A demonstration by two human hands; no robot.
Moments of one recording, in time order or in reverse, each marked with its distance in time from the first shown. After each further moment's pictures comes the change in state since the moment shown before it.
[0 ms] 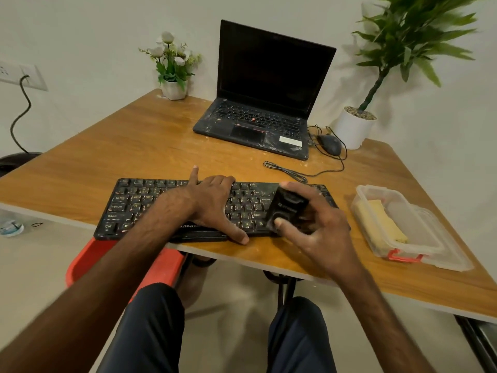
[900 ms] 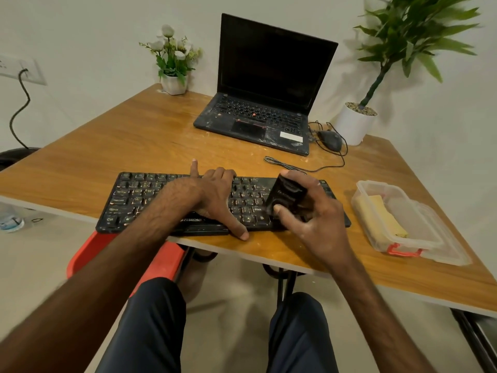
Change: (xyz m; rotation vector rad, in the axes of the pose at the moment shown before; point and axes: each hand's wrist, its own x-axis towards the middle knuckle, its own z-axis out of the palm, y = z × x) left_hand 0.001 0.006 -0.009 -0.001 -0.041 -0.046; right_hand 0.009 0.005 0.009 -0.065 0.069 -0.037
